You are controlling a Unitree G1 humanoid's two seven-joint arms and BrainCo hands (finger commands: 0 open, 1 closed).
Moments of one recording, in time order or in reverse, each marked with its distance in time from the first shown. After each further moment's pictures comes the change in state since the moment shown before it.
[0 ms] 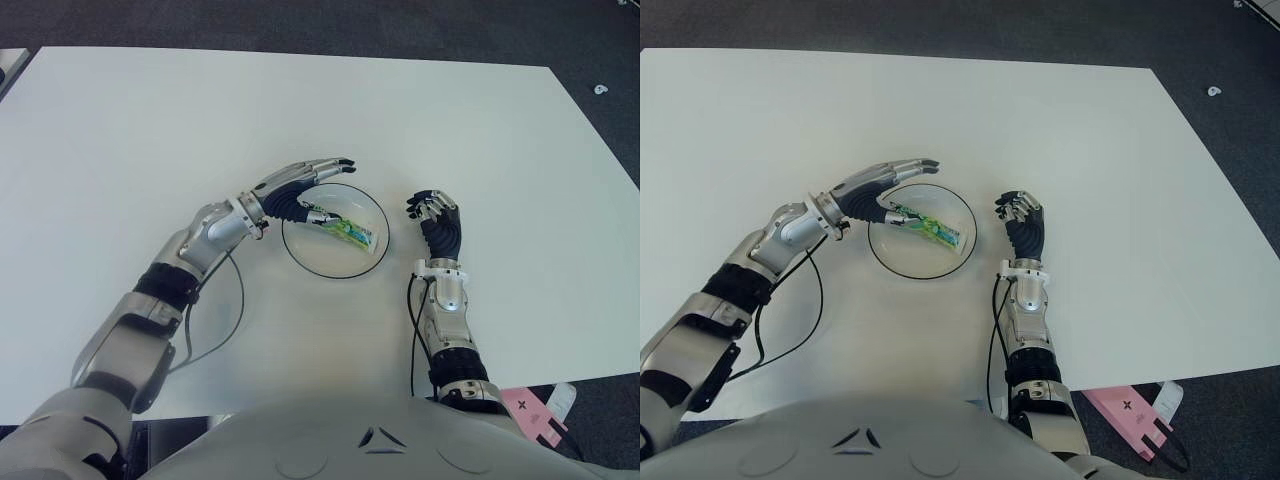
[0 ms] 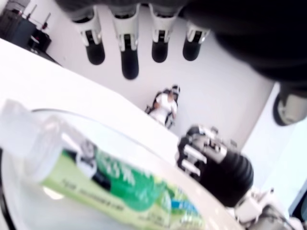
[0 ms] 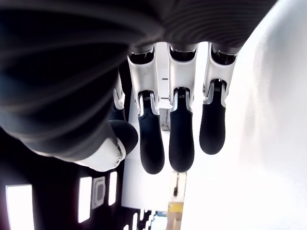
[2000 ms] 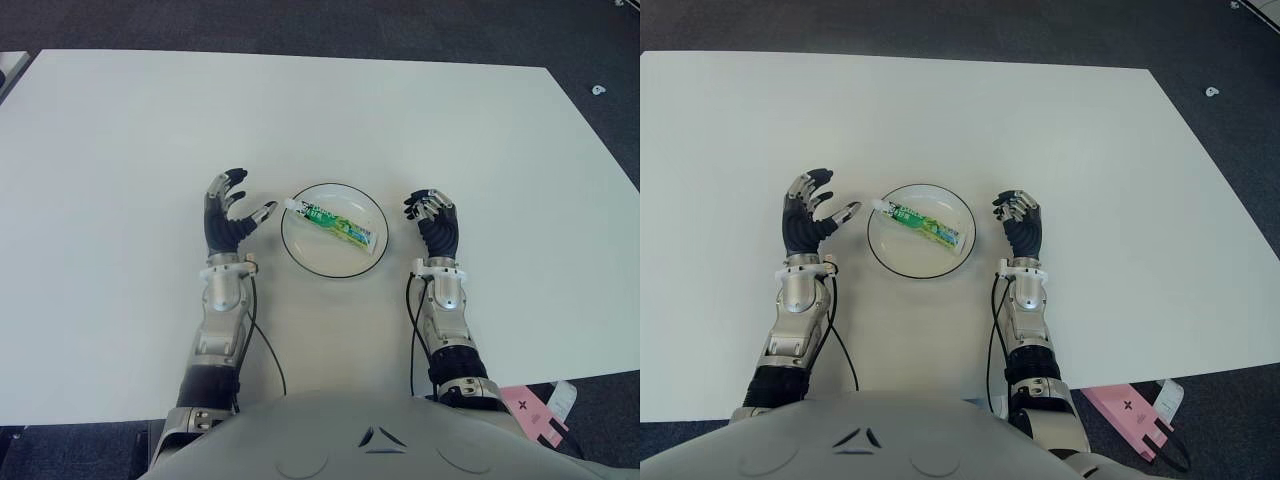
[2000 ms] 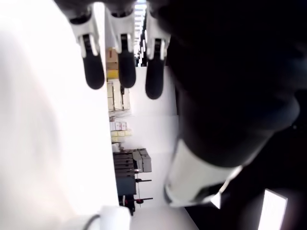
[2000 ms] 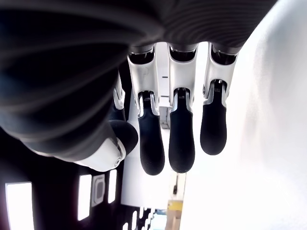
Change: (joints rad) left arm 0.492 -0.432 0.299 -0.336 -0.301 0.404 0.408; right arm -0.014 -0.008 0.006 0.023 -0.010 -0.001 0.008
